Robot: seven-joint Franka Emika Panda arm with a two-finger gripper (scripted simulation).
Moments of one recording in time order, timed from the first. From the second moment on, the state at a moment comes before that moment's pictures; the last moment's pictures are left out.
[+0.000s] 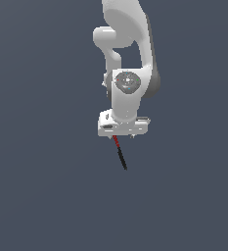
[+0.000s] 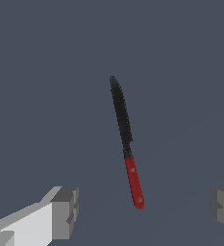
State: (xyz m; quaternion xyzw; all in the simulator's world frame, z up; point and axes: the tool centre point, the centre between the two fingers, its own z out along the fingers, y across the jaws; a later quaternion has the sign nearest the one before) arm -0.010 0.035 0.134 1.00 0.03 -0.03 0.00
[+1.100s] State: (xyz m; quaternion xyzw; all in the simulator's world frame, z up) arm -0.005 0.030 0.059 0.99 0.13 0.00 0.00
